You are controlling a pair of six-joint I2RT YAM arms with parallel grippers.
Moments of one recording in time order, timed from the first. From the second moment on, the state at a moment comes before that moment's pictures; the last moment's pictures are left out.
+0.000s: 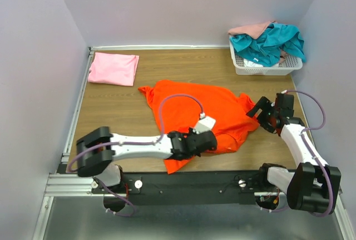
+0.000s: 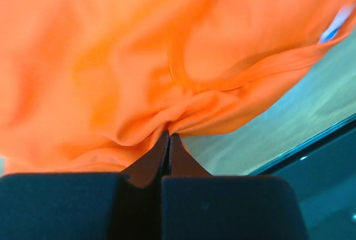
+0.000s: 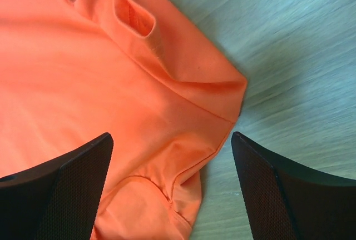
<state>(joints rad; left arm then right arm) -1.36 1.62 1.01 -0.43 -0.48 -0.65 -0.15 1.08 0.60 -0.39 -0.12 0.54</state>
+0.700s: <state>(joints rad) -1.20 1.37 0.86 -0.35 -0.49 -0.67 -0.10 1.22 0.51 -0.30 -0.17 0.57</state>
